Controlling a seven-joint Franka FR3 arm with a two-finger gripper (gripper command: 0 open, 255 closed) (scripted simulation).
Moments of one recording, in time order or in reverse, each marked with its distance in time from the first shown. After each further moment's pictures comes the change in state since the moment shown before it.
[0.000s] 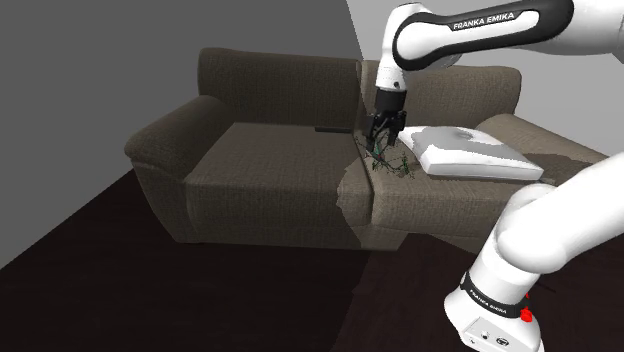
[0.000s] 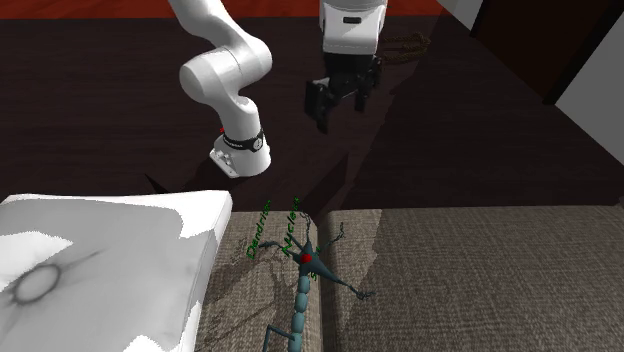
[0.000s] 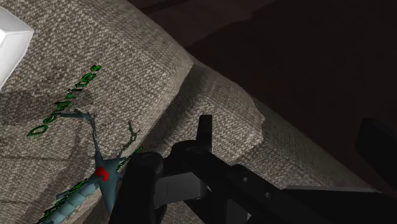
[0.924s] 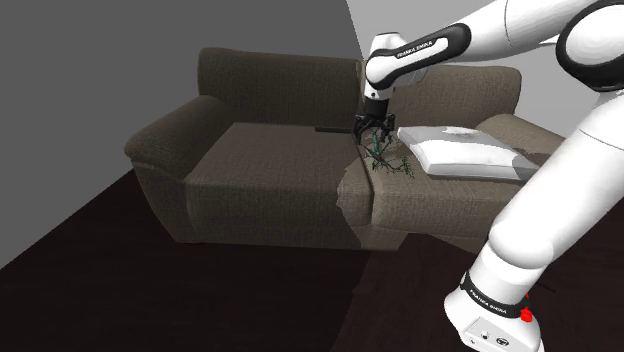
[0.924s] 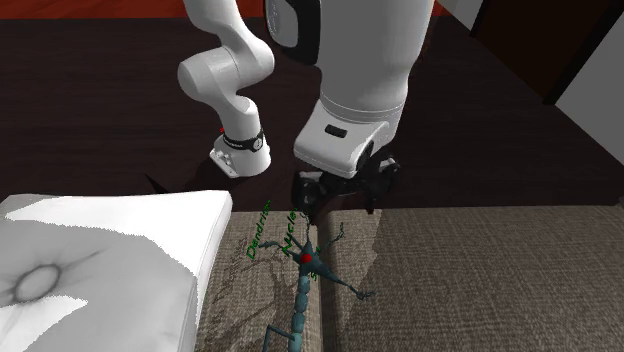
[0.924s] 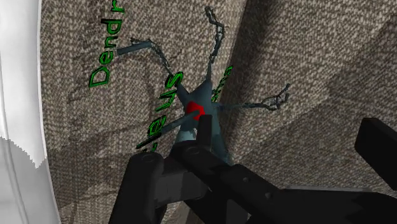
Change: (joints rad) arm -0.145 0.394 -0.071 0.212 -0.093 0.235 0.232
